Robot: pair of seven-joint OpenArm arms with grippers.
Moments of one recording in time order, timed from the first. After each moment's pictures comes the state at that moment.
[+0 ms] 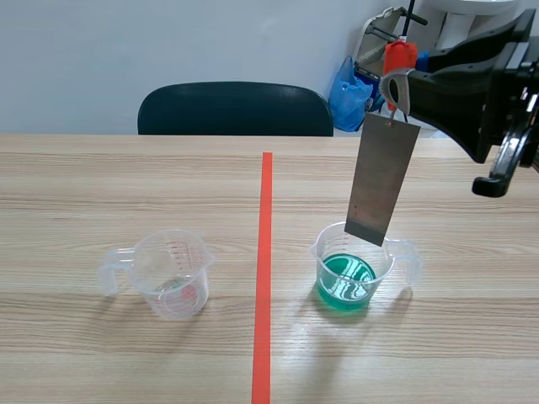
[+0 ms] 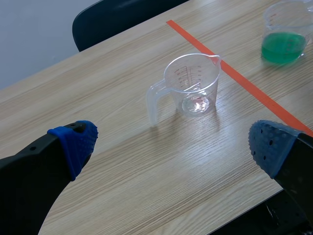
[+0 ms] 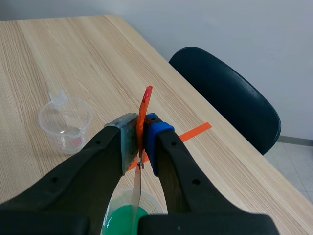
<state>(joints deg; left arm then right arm) 80.4 -21.0 -26.0 116.7 -2.0 -17.1 -41.1 -15.4 48.7 2.1 117.2 35.4 35.7 -3.5</state>
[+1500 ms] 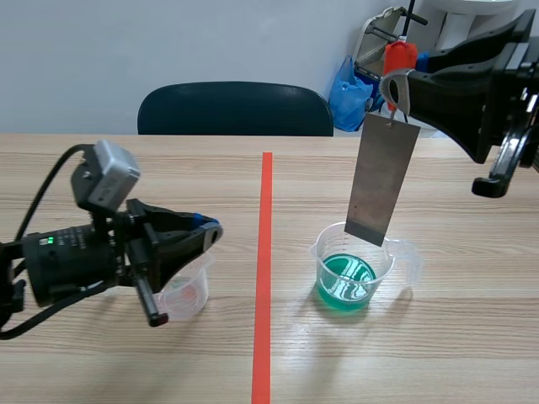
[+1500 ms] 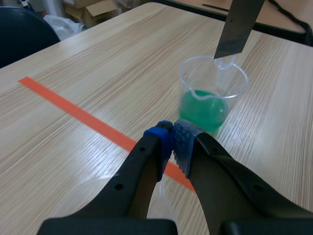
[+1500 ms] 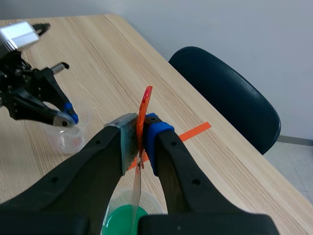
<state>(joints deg) 0.4 -35.5 30.8 82.9 -19.9 -35.0 -17.7 -15.4 48.7 2.1 117.2 35.3 35.7 -3.5</state>
